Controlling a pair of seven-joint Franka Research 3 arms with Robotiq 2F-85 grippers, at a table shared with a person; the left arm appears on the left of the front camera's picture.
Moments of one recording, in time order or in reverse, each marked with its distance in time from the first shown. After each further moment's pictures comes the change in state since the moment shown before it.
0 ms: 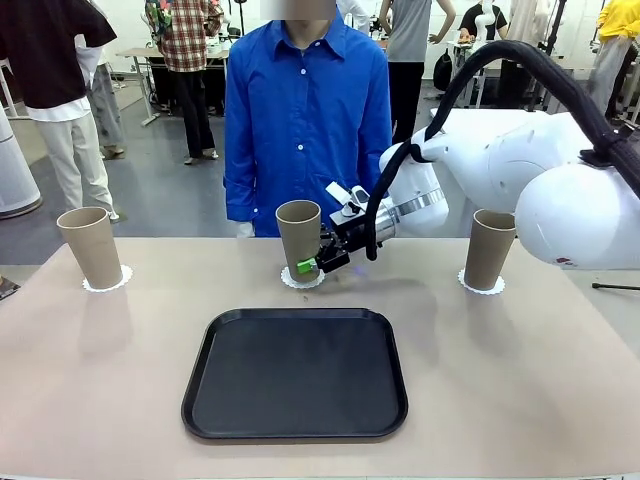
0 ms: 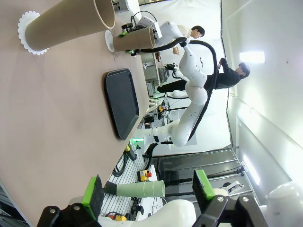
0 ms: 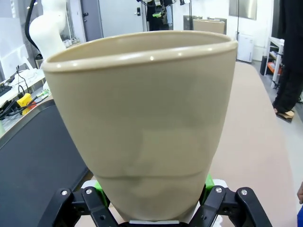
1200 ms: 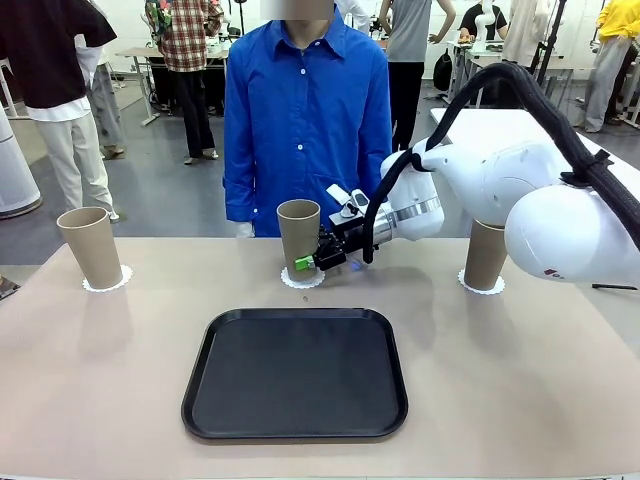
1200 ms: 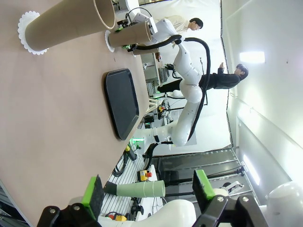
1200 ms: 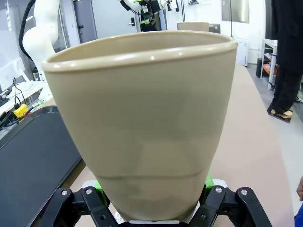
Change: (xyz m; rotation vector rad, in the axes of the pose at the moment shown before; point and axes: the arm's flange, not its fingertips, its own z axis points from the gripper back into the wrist) left arm 0.000 0.000 0.000 0.000 0.000 0.000; right arm -0.016 -0.019 -0.002 -0.011 -0.054 -0.044
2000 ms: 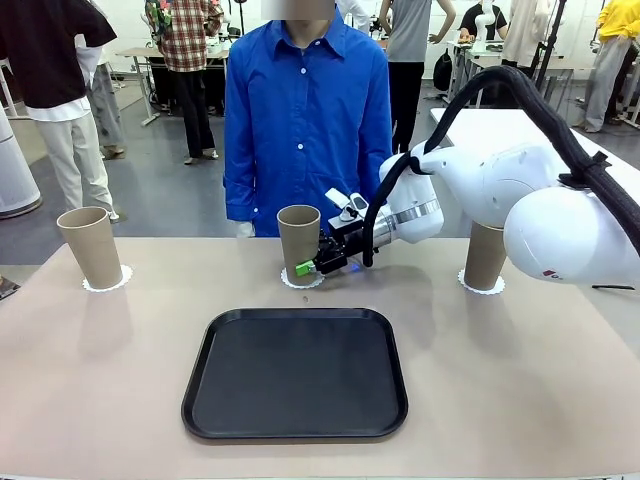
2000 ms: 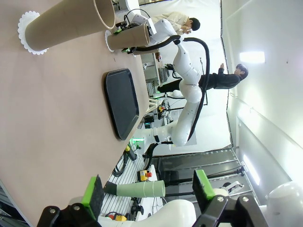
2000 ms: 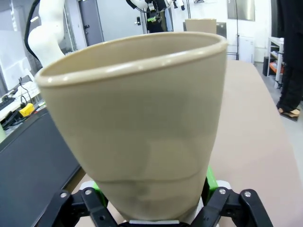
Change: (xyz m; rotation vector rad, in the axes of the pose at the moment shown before) left arm 0.000 0.000 0.000 0.000 0.000 0.000; right arm -0.005 0.004 -0.004 0.038 0.003 -0.018
